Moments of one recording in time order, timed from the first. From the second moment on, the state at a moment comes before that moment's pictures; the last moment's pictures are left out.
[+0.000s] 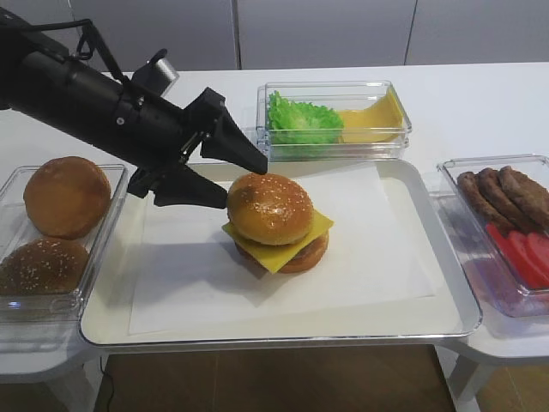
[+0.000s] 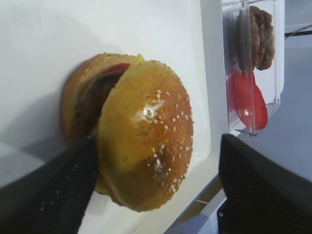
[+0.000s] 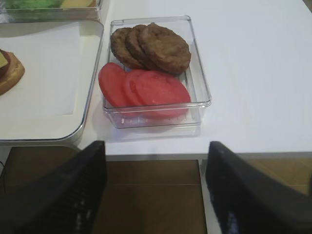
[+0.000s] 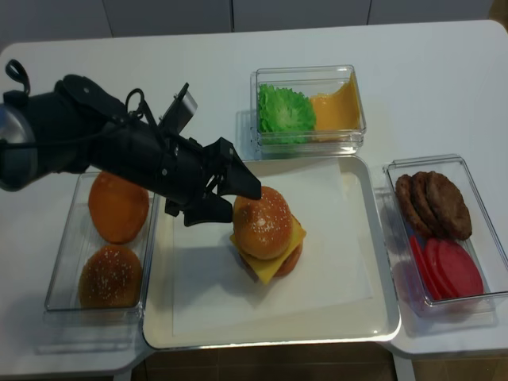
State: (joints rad) left arm -0.26 1.73 -1.15 -1.08 0.98 0.42; right arm 0.14 -0.02 -0.50 -0.03 1.14 0.08
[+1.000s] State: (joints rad) left arm -0.30 1.67 -1.17 -0.85 0.92 0.31; right arm 0.14 -0.02 -0.50 -0.03 1.14 0.08
